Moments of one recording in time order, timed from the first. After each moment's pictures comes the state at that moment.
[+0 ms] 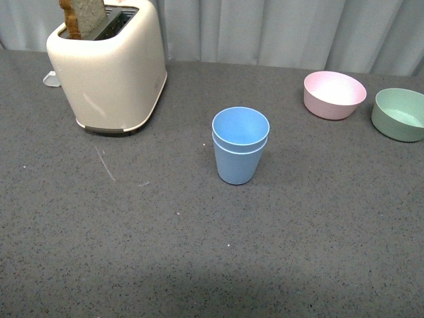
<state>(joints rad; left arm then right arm) 0.00 0.00 0.02 0.00 0.00 0.00 0.00 0.00 0.00 0.00 0.00 0.00</state>
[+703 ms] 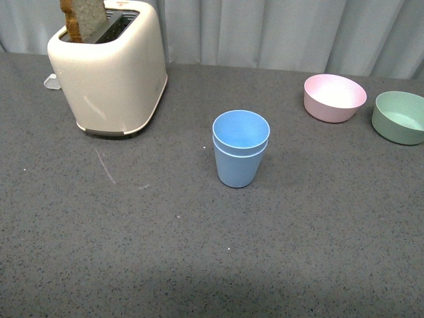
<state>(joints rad) 0.00 0.00 0.02 0.00 0.00 0.00 0.00 0.00 0.00 0.00 0.00 0.00</state>
